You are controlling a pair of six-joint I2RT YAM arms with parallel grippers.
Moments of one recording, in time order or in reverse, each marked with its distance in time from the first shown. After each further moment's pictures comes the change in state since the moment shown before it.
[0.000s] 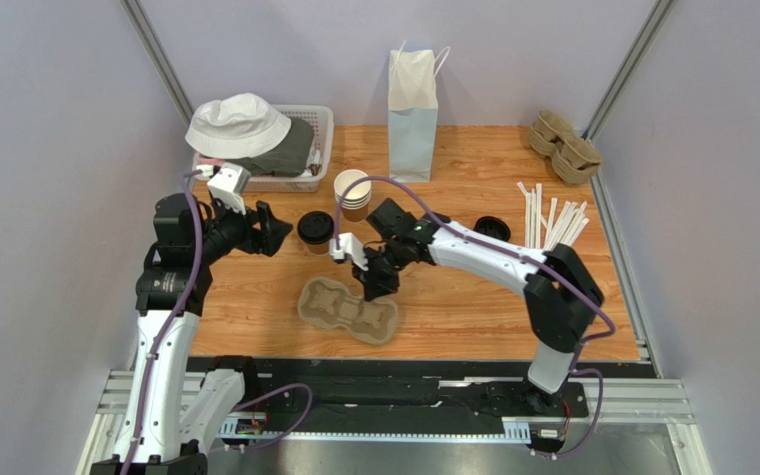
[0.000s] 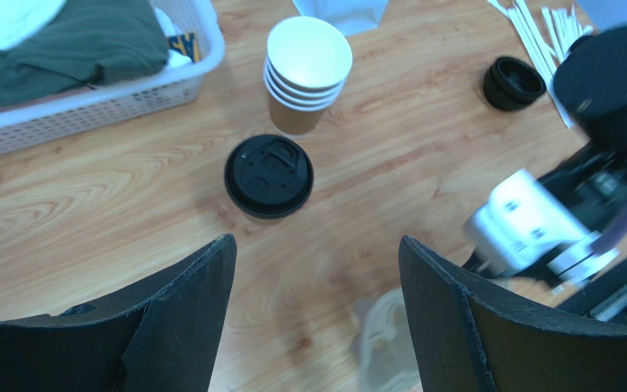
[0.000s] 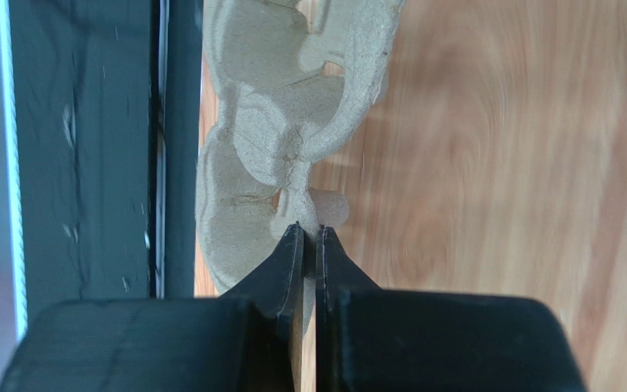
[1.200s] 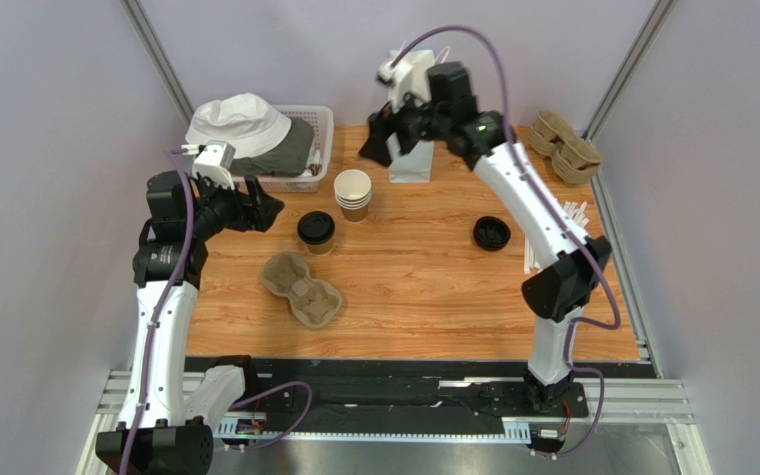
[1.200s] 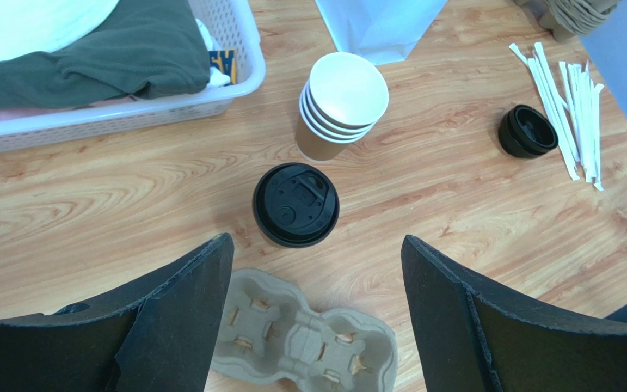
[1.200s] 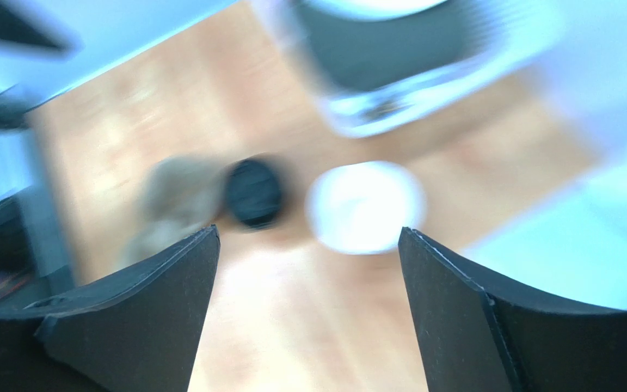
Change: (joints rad) left arm 0.092 0.145 0.098 0.049 0.005 -0.074; right arm -0.277 0.204 0.838 0.000 0.082 0.471
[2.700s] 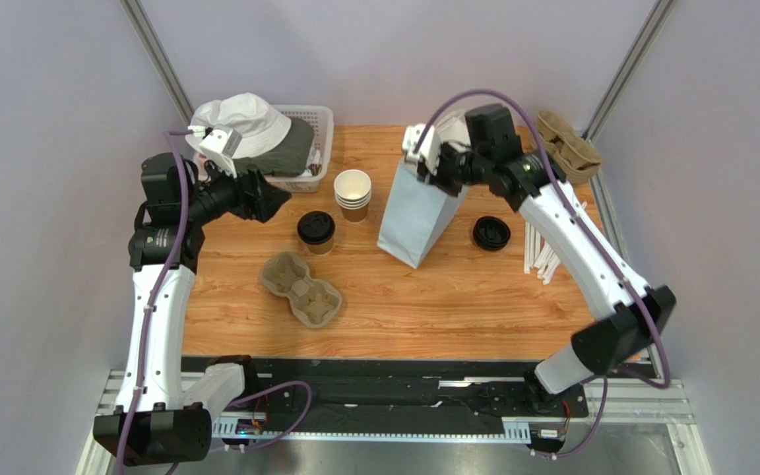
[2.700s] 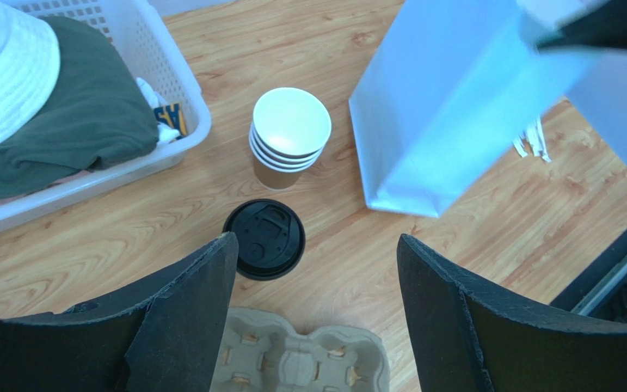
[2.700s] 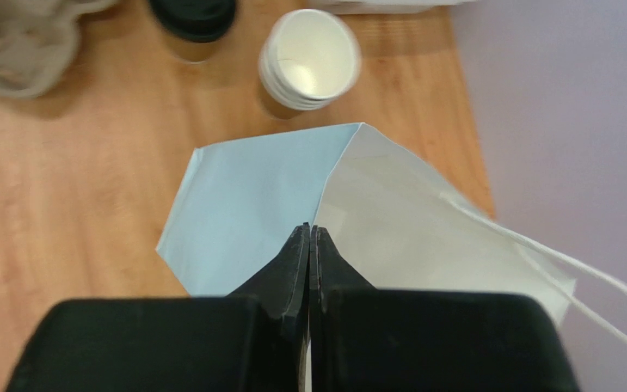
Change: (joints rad) left arm 0.001 0.088 0.111 0.014 0.186 0.068; right arm -0.111 -0.327 -0.378 -0.082 0.058 -0.675
